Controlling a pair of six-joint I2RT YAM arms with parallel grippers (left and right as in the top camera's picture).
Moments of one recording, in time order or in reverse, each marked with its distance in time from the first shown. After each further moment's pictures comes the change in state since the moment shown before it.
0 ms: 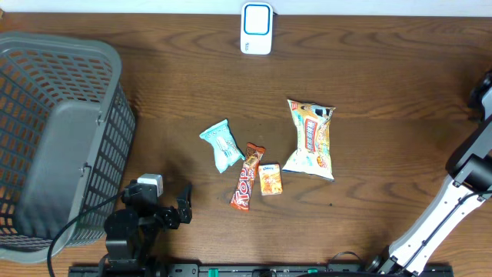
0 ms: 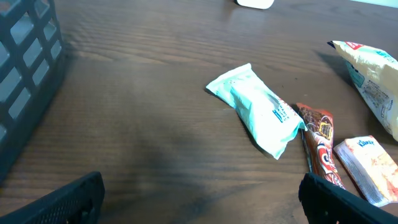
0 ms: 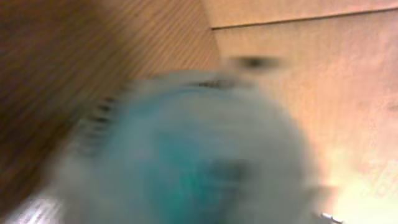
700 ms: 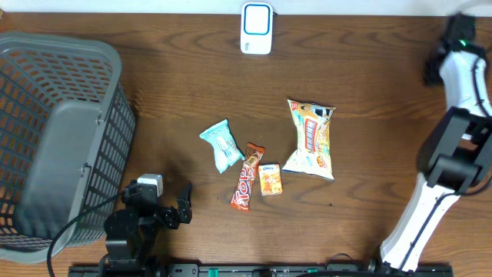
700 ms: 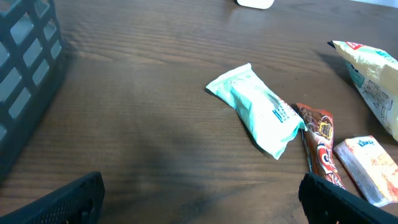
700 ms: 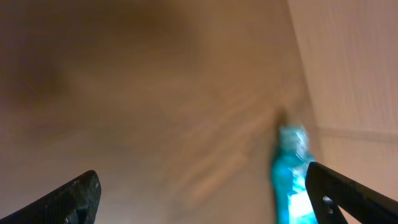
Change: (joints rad) left arm 0.000 0.000 0.000 0.000 0.000 0.000; right arm 0.293 -0.172 -0.008 -0.028 -0.356 0.051
